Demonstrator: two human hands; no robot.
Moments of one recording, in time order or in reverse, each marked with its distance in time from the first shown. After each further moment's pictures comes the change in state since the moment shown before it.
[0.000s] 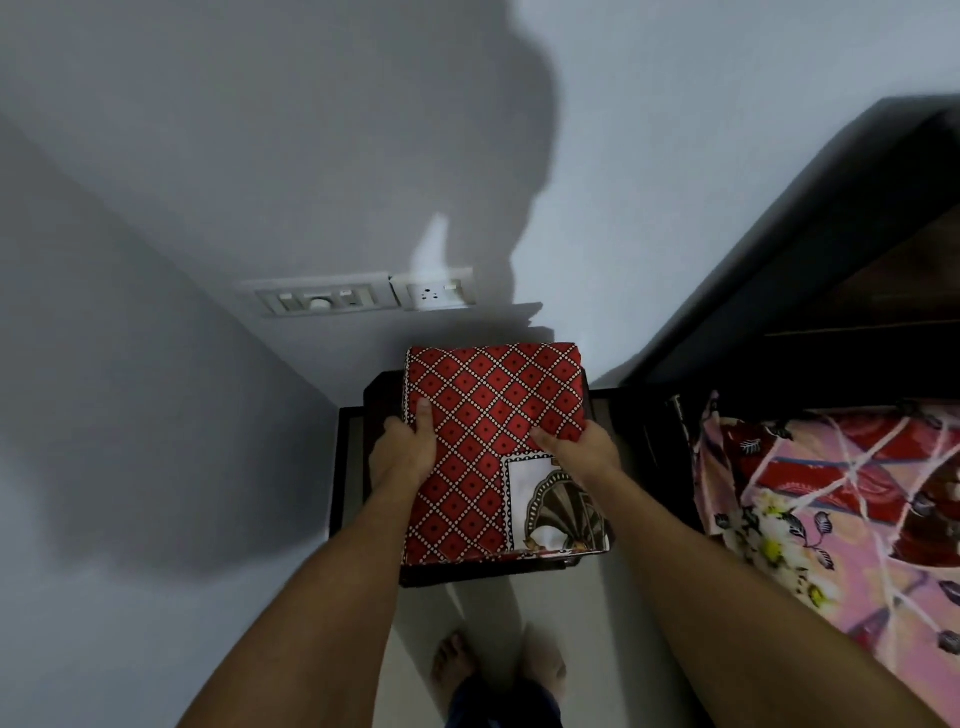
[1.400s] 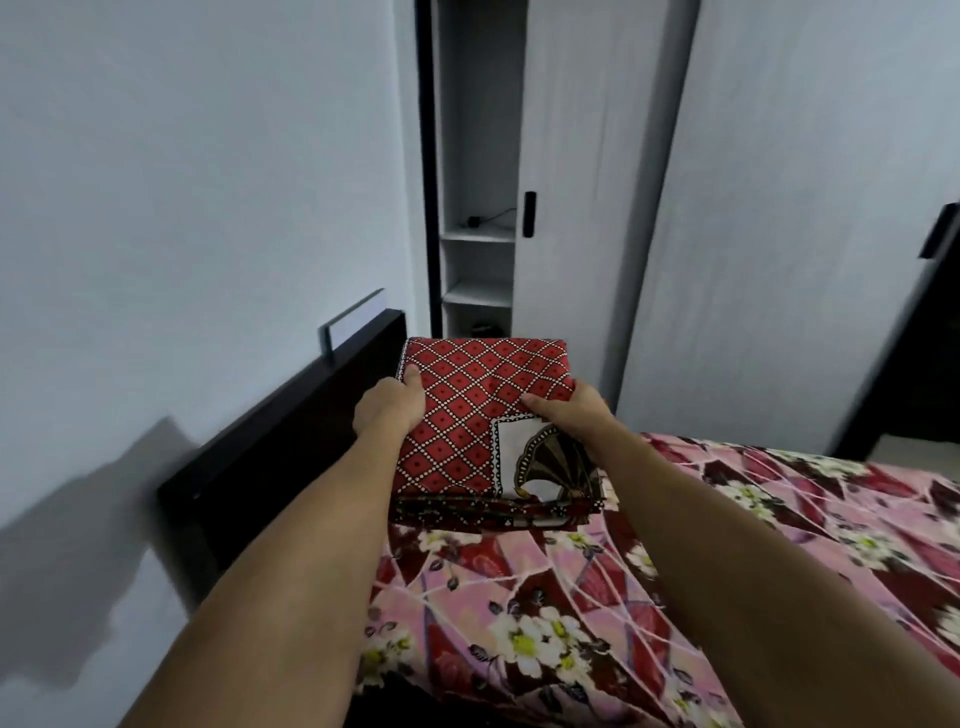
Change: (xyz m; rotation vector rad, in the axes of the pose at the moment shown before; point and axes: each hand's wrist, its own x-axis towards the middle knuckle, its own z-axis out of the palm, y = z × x) left_hand -0.615 0.337 0.044 0.412 -0.330 1.414; right_hand -0.565 0.111 -0.437 0.641 1.149 -0.109
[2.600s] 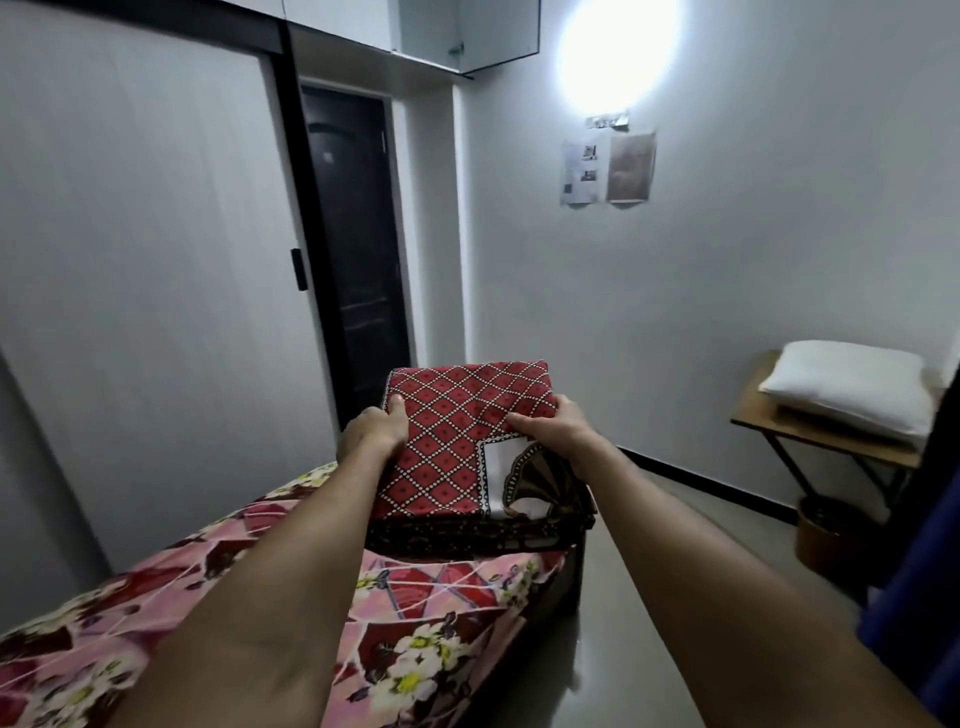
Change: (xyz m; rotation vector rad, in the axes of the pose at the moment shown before) left_hand -0.462 0.548 0.325 0.017 -0.604 0.832; right_hand -0.328 0.216 -0.640 0.105 1.017 0.256
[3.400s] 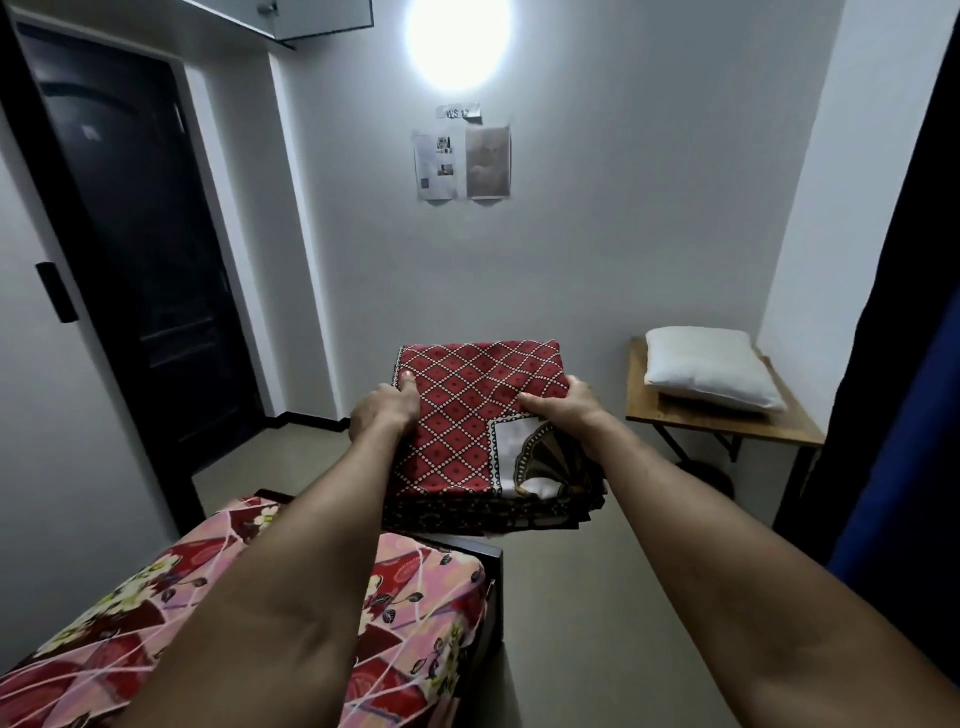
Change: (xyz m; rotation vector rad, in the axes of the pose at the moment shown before) left_hand 0.171 0.200 0.120 -0.004 -0.173 0.338; right_hand 0.174 0.019 -0.107 -0.053 0.378 0.071
